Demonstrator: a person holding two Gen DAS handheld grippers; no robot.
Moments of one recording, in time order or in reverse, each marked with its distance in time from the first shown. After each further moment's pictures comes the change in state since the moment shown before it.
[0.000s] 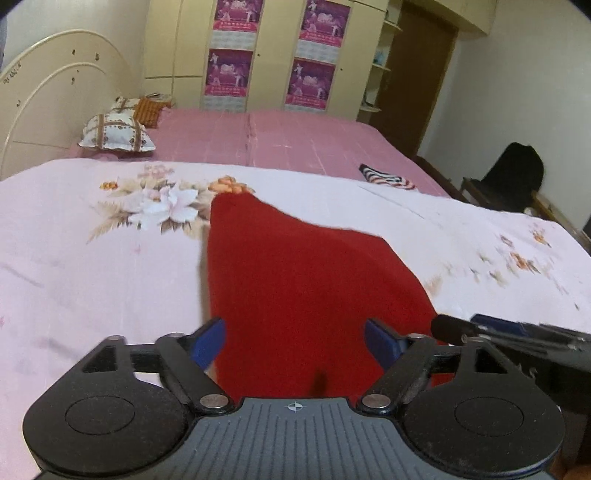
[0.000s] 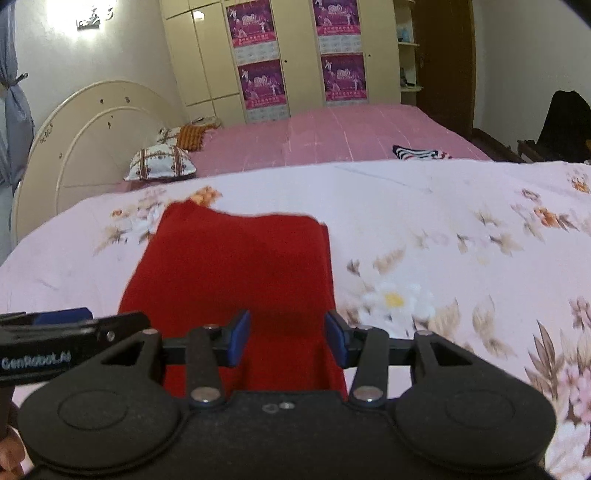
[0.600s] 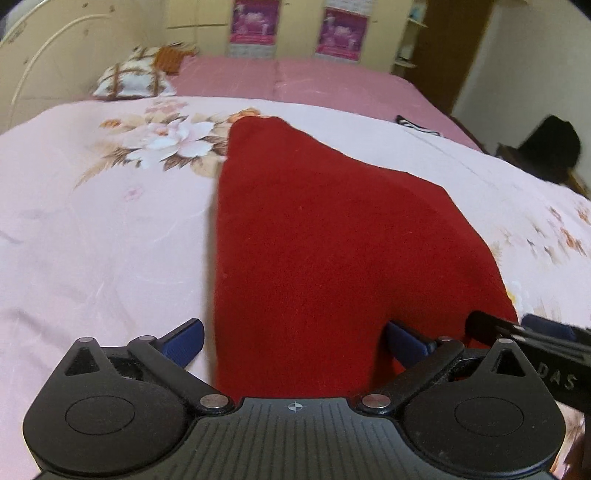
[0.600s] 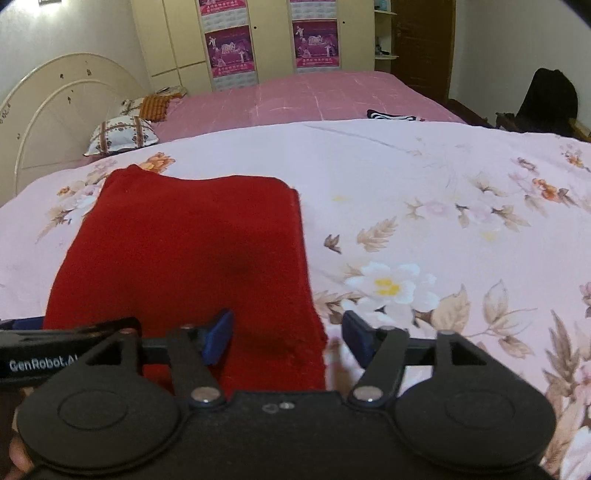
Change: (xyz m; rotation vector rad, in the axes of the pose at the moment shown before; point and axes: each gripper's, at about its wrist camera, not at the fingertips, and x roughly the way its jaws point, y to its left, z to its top) left arm 0.065 0.002 -0.013 -0.056 0.175 0.084; right arm 0.060 -0.010 -0.004 0.022 0.126 -0.117
